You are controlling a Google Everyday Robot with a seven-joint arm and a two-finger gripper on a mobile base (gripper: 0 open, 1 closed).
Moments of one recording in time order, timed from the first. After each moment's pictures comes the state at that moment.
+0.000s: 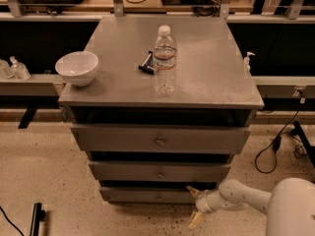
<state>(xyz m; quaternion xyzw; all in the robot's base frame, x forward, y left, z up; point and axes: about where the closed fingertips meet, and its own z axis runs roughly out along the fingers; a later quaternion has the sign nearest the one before) 0.503 -0.153 0.214 -0.63 0.70 0.22 0.26</state>
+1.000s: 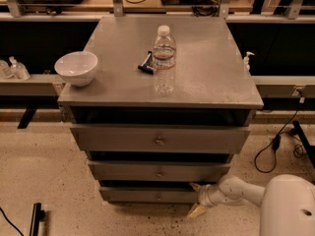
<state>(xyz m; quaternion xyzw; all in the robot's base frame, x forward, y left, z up) 0.544 -0.177 0.204 -0.63 0.71 0.16 0.27</state>
